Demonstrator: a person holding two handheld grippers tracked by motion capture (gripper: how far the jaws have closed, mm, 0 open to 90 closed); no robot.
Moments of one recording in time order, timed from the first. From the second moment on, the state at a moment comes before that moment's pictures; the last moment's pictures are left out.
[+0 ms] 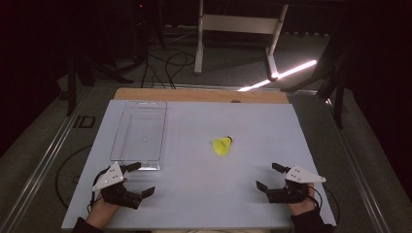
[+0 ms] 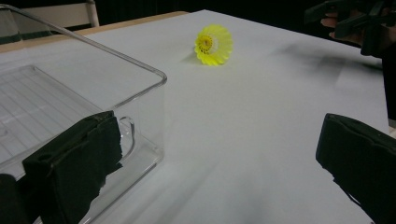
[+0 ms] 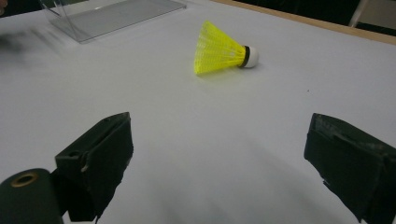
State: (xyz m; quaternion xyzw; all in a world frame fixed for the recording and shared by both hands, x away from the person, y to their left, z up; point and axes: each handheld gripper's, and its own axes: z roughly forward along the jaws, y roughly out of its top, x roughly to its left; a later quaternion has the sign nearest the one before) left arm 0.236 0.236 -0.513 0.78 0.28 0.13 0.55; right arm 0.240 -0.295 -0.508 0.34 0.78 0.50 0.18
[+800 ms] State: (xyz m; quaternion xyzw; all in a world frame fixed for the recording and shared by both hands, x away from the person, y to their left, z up) left arm 0.252 0.228 -0.450 0.83 0.21 0.07 0.51; right arm 0.240 -0.294 -0.507 0.34 0.78 0.50 0.18
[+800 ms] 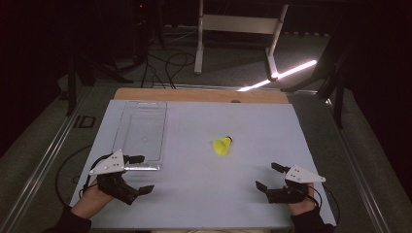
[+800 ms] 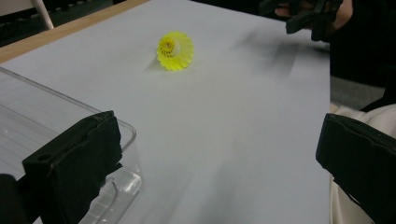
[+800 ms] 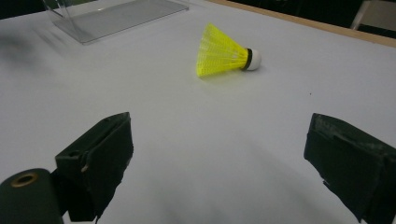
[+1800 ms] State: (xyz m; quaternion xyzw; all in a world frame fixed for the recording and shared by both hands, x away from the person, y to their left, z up) left arm 0.271 0.190 -0.418 0.90 0.17 0.04 0.40; right arm 0.241 -0.293 -0.507 0.33 0.78 0.50 0.17
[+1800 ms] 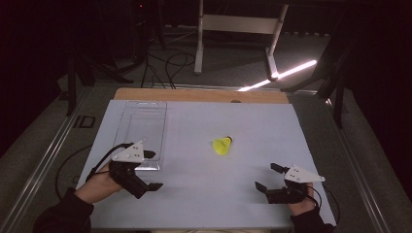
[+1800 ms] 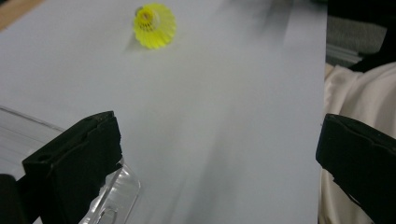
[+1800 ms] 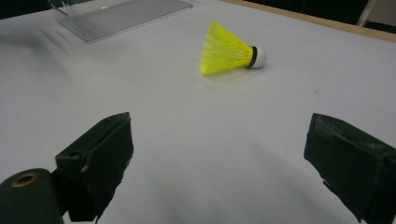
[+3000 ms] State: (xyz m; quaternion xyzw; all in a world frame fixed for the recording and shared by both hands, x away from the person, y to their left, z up) left arm 0.305 0.097 -0.424 0.96 0.17 0.01 0.24; right arm 0.241 -0.293 -0.507 0.33 0.78 0.50 0.17
